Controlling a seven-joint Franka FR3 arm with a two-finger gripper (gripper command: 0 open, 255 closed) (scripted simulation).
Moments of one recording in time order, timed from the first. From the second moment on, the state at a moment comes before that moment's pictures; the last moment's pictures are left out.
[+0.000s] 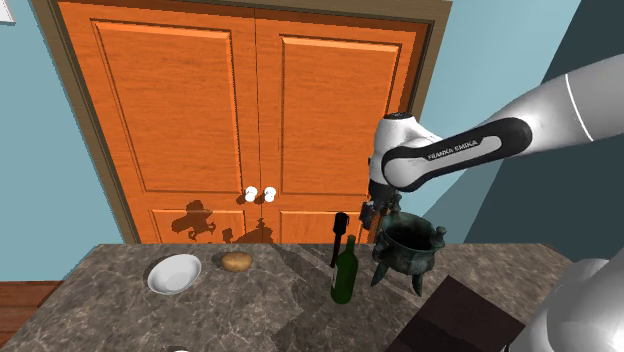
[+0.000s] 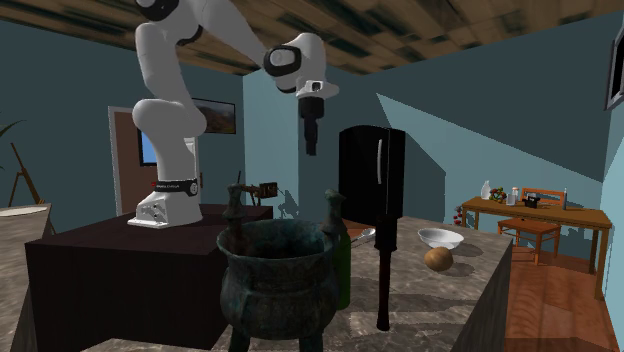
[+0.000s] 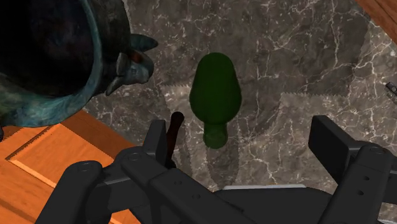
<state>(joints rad) -0.04 -0.22 0.04 -2.46 -0.08 2.25 -0.02</state>
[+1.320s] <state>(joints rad) -0.05 0.28 0.02 -2.31 -0.12 2.60 0.01</state>
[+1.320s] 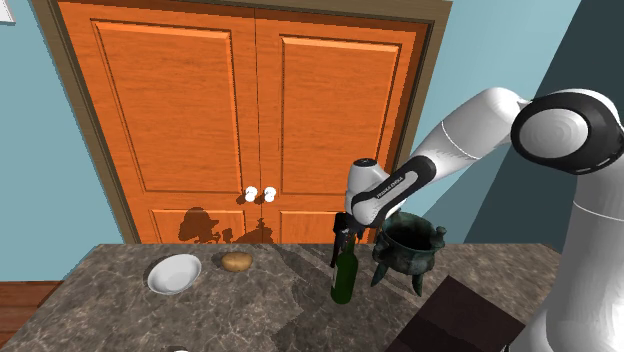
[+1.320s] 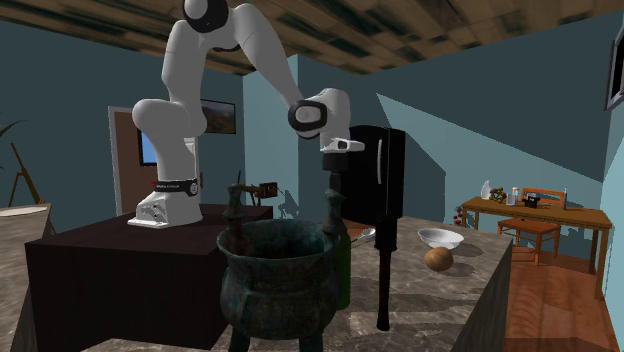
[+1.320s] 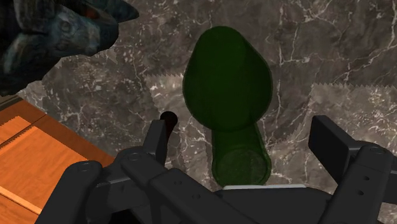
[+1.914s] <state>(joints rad) -0.05 0.28 0.02 -2.31 -0.12 2.60 0.01</state>
